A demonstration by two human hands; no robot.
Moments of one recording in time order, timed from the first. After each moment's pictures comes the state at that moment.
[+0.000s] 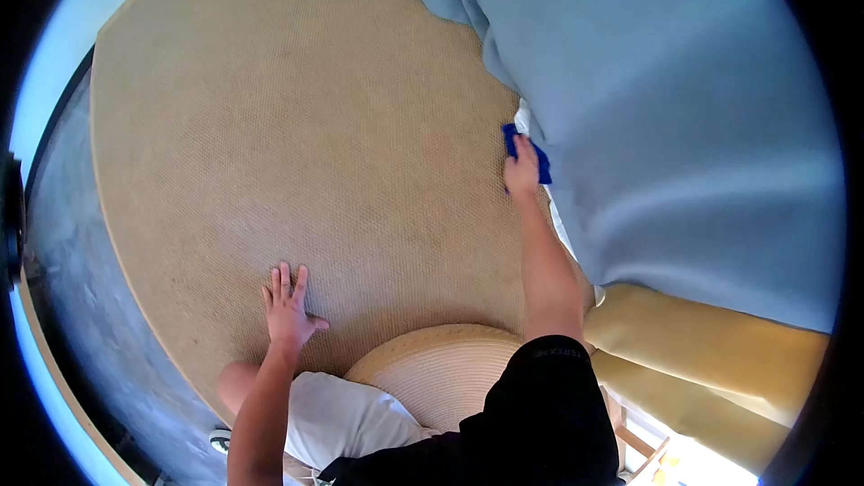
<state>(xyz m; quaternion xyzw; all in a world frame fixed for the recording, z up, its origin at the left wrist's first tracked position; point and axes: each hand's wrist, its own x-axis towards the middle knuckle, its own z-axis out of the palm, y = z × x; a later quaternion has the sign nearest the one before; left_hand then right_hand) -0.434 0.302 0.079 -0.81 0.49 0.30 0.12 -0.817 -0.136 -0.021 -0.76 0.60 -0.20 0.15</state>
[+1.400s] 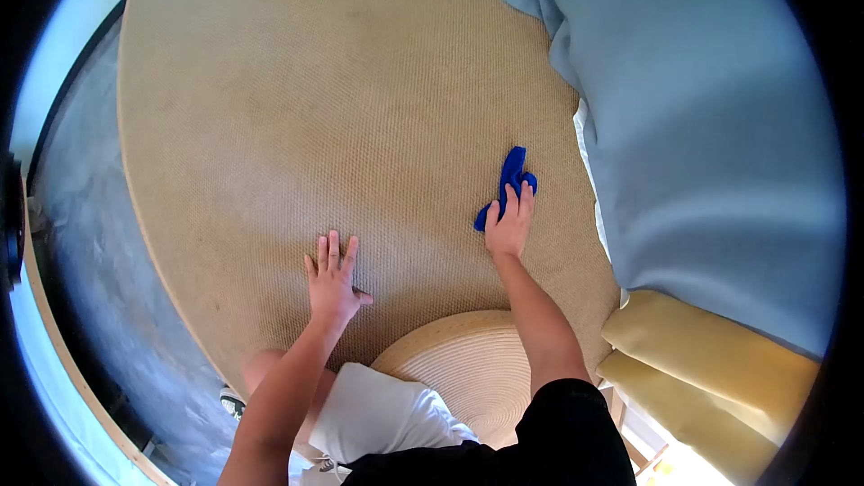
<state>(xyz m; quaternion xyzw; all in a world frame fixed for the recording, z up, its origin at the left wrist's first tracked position) -0.430 0.307 0.058 -0.80 0.51 0.31 0.06 -0.706 0.068 -0.019 -0.79 0.58 -0.18 0.07</state>
